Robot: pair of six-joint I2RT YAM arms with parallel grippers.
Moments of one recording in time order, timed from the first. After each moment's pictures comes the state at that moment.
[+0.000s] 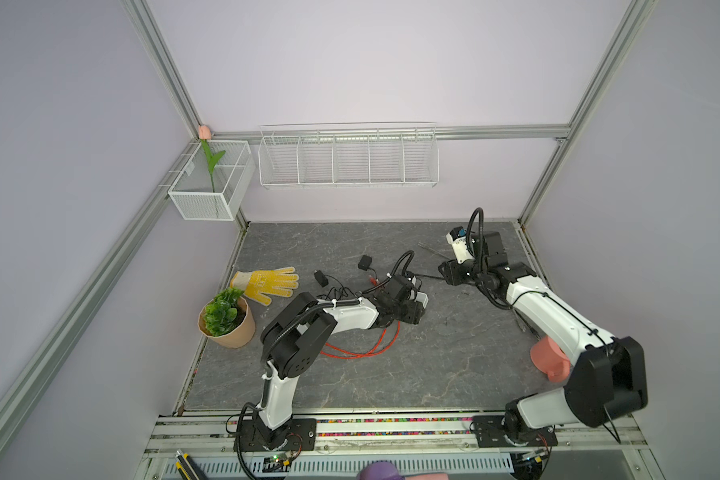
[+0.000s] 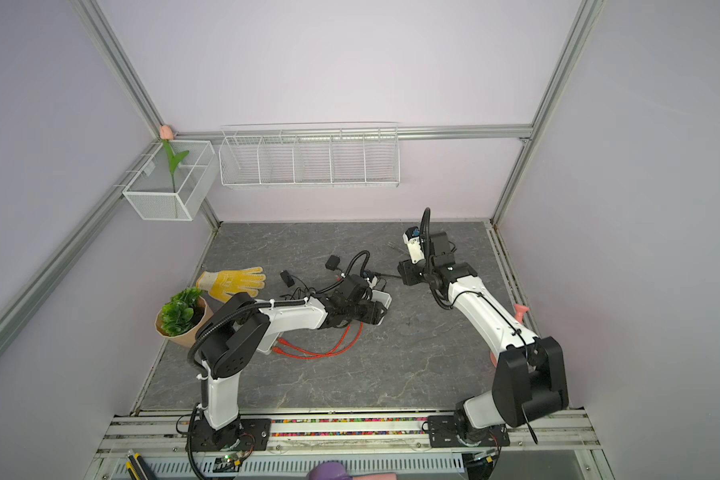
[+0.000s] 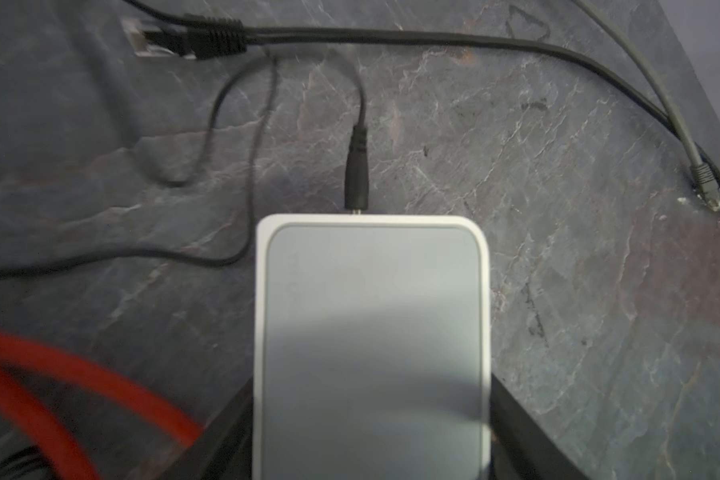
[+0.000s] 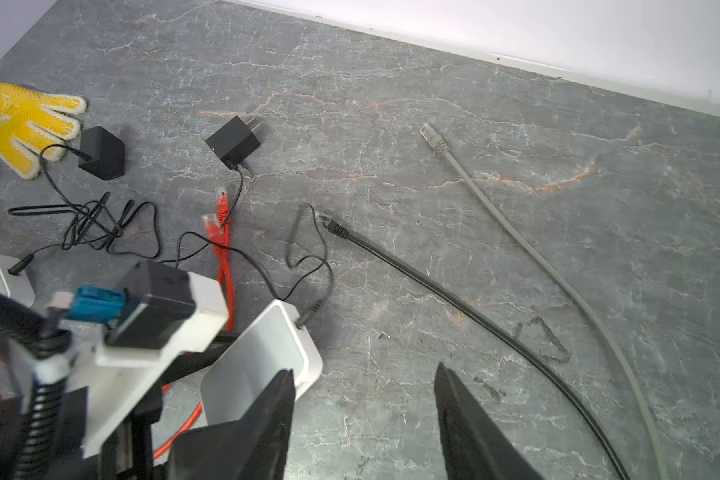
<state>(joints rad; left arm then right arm) -0.89 2.00 1.21 -0.02 0.08 -0.45 0.30 1.49 1.18 -0.47 -0.15 -0.04</state>
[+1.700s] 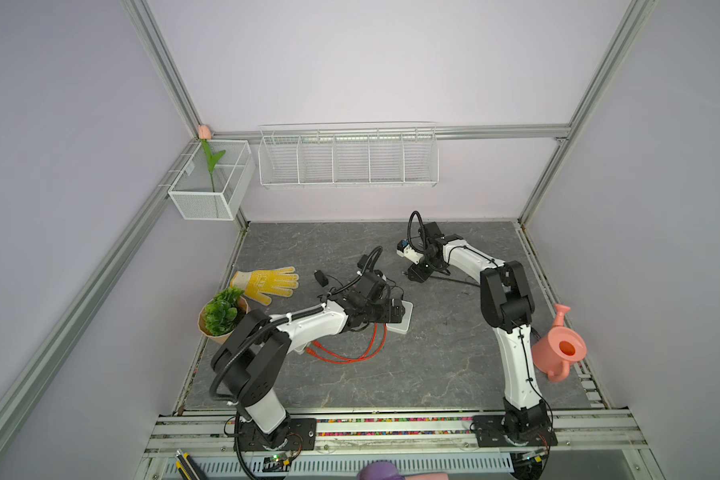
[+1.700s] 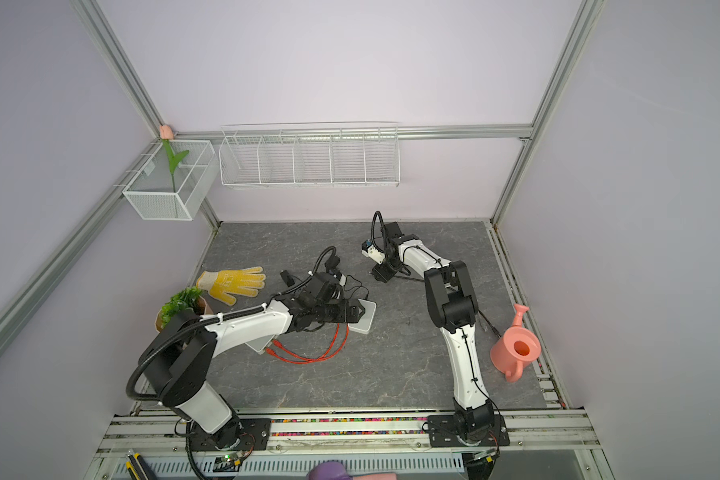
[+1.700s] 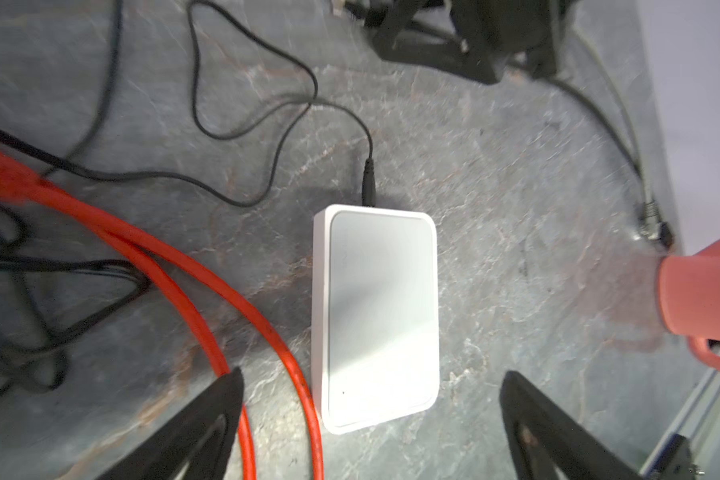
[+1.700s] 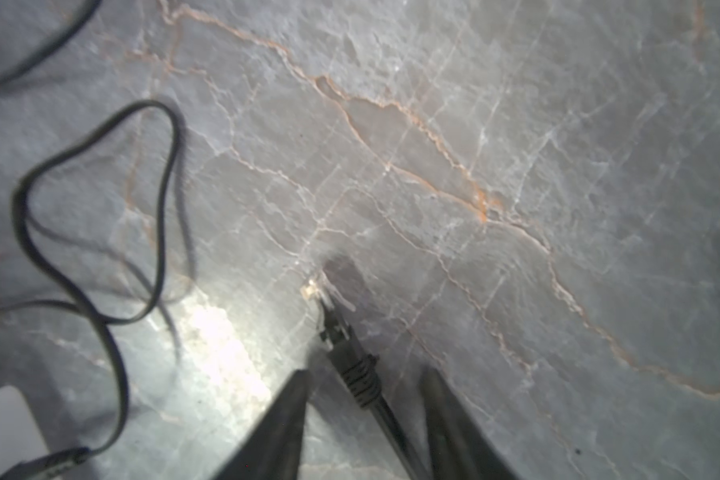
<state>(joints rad) -0.77 1.62 0.97 -0.16 0.13 -0.61 0.37 2.32 1.86 -0.76 -0.21 -0.50</state>
